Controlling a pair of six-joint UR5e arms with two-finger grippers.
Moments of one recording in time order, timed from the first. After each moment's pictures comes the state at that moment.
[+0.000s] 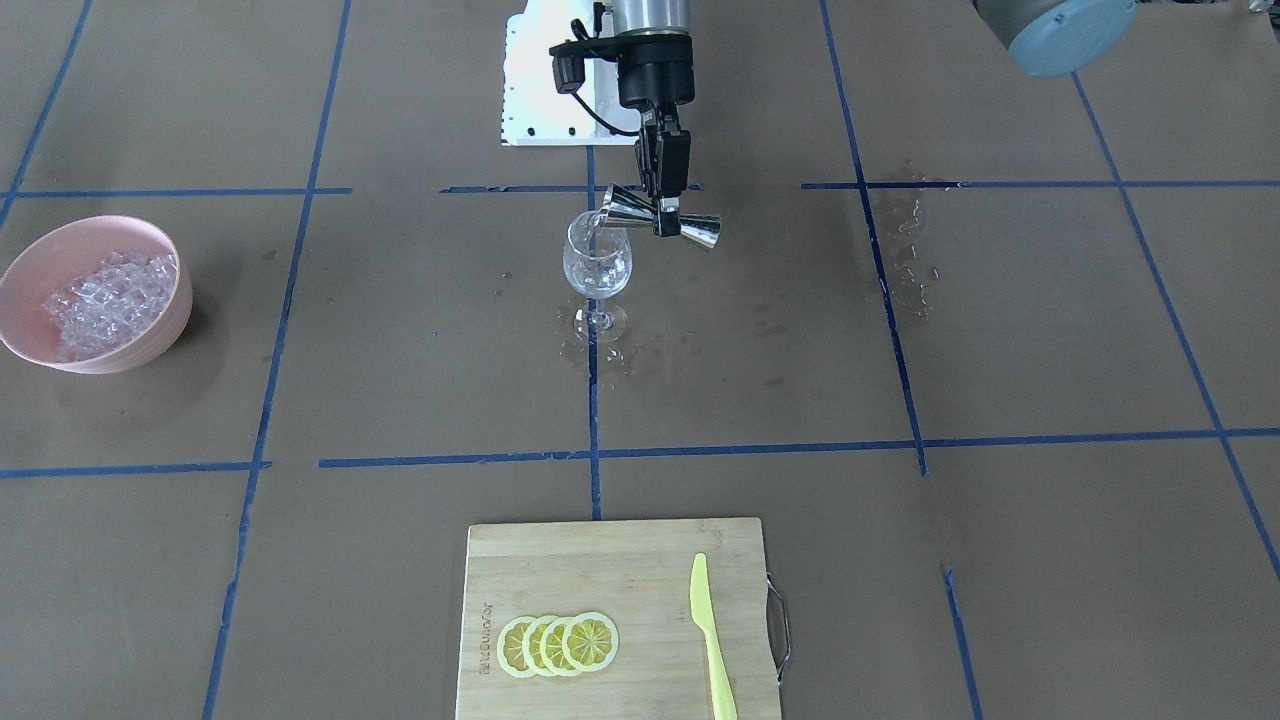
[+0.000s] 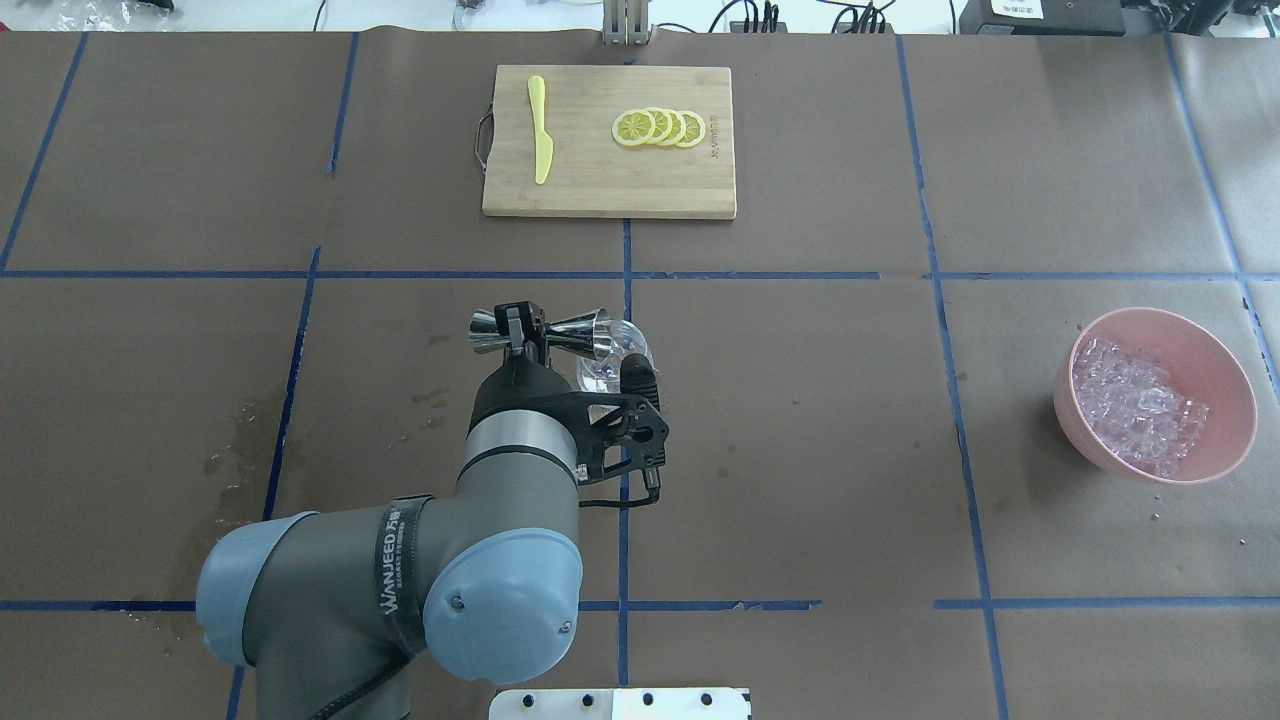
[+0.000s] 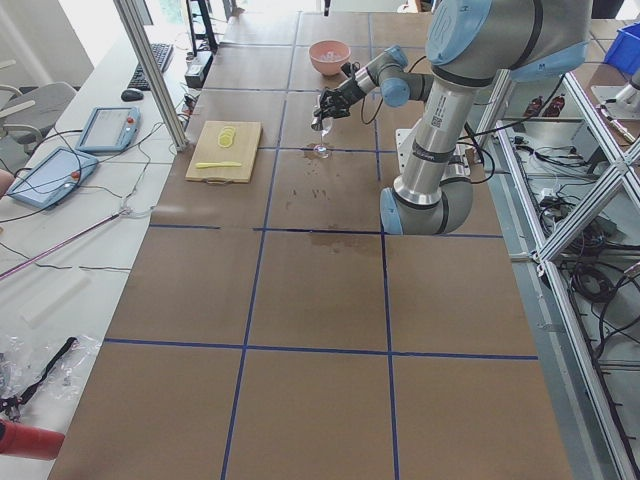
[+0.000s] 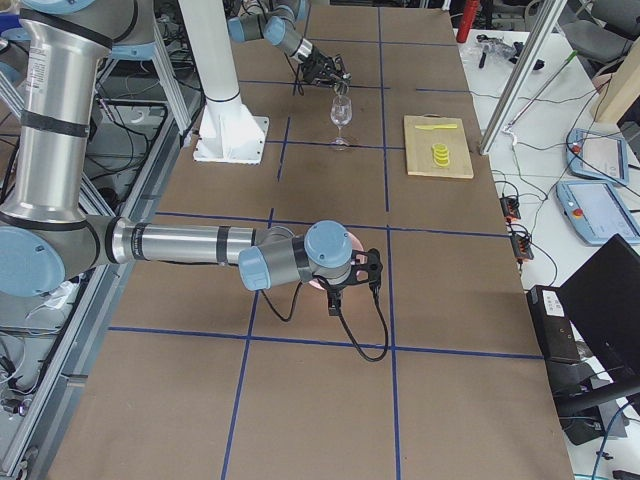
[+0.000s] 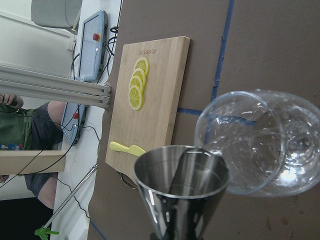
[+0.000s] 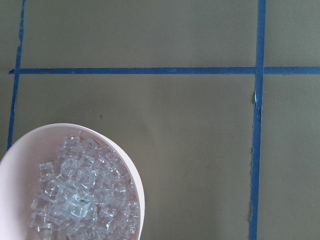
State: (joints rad) left arm -0.20 -2.24 -2.00 -1.31 -0.81 0.02; right arm 1.49 -1.78 1.77 -1.28 2.54 0.22
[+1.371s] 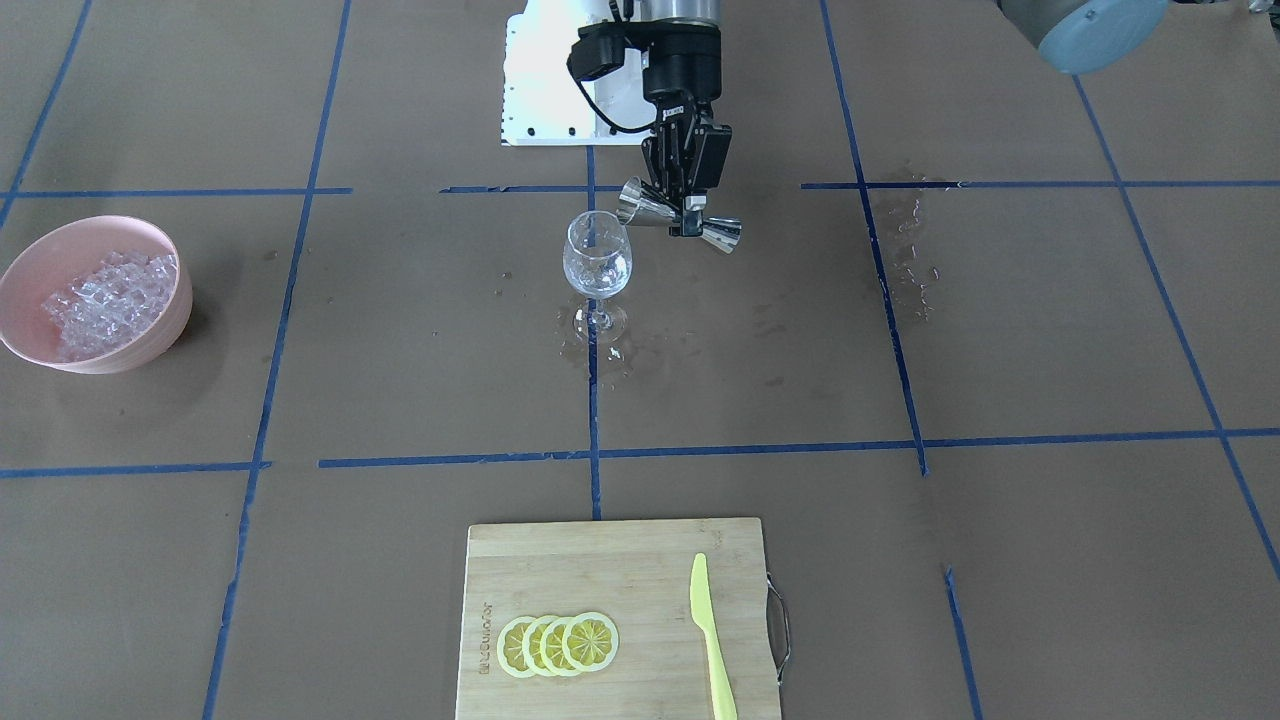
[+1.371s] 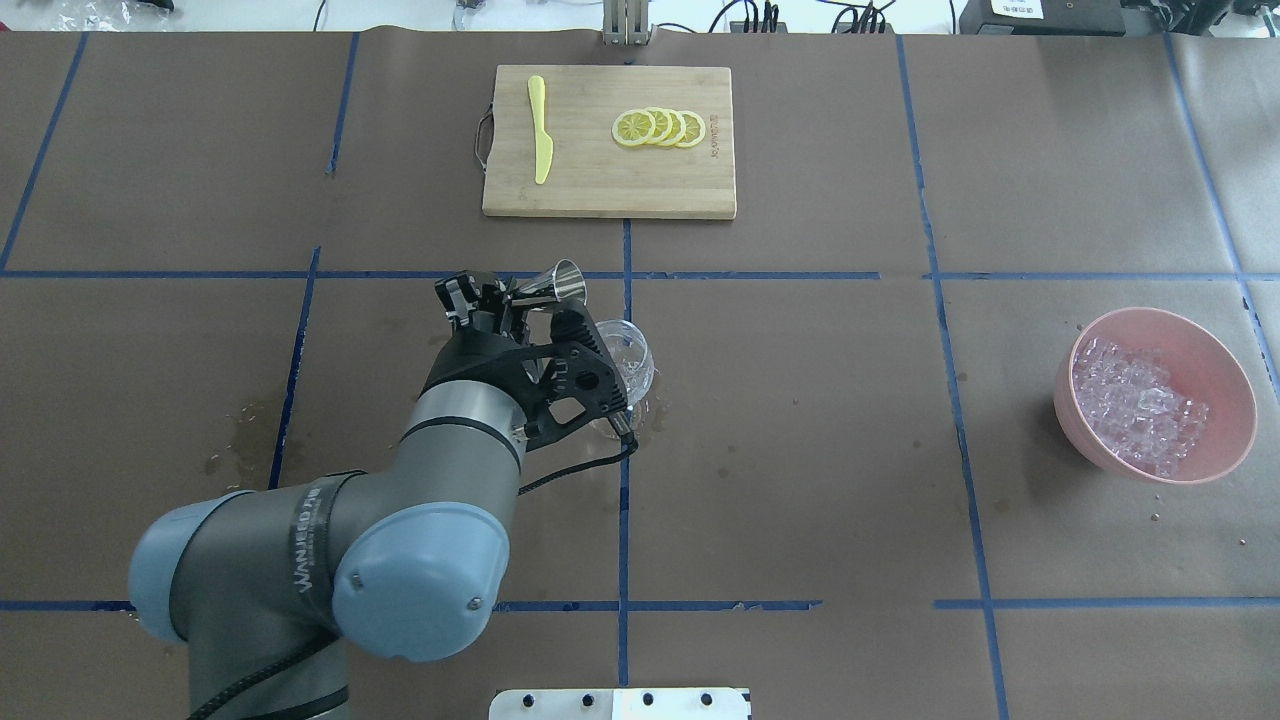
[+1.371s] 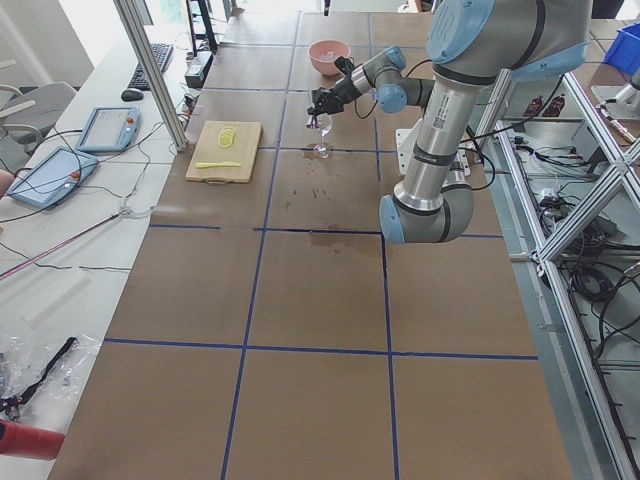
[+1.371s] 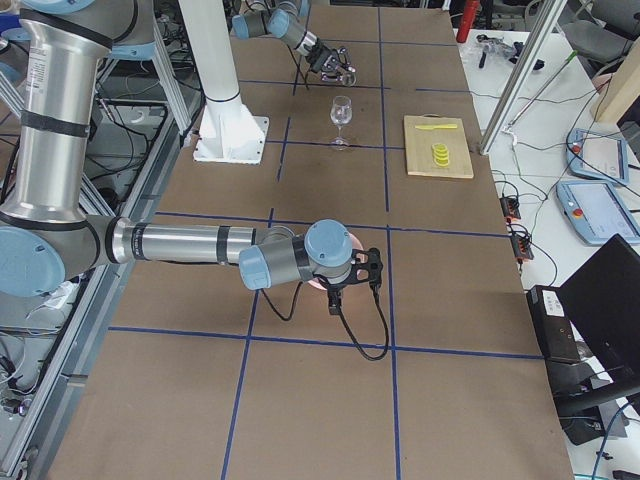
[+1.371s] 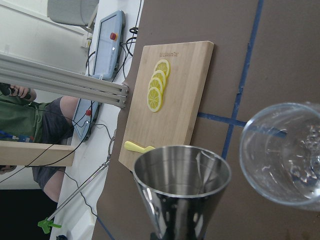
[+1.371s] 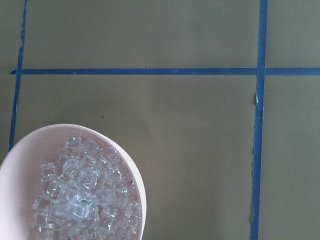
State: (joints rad) left arm -0.24 -2.12 -2.07 -1.51 -0.81 -0.24; right arm 1.49 -1.78 1.77 -1.28 2.54 0.22
